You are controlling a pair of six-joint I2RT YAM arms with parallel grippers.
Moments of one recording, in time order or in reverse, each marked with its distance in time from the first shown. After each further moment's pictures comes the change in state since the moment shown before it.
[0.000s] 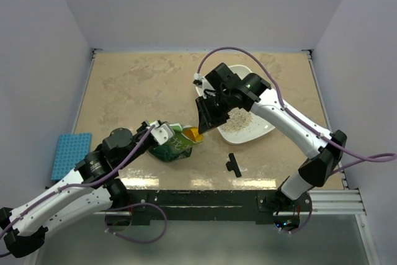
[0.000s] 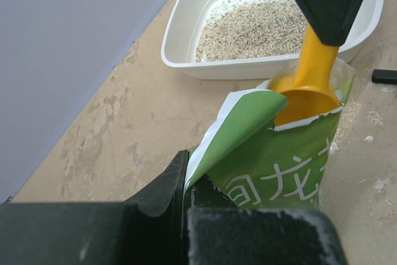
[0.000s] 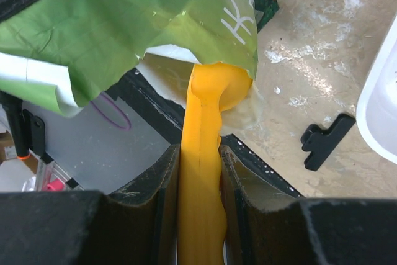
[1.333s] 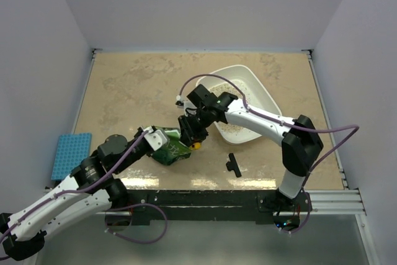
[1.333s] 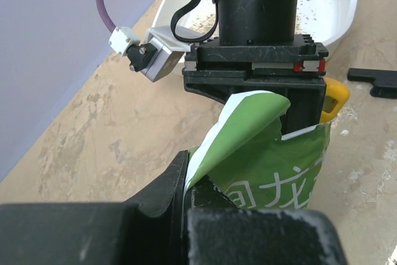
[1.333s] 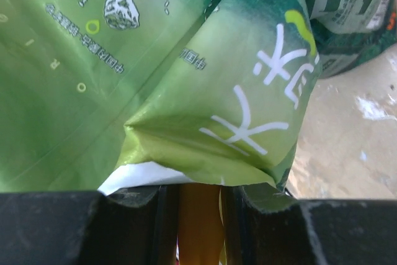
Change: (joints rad) left arm -0.006 -0.103 -0.054 -0.031 0.014 -0.054; right arm 0.073 0.204 -0.226 0.351 -0.241 0.098
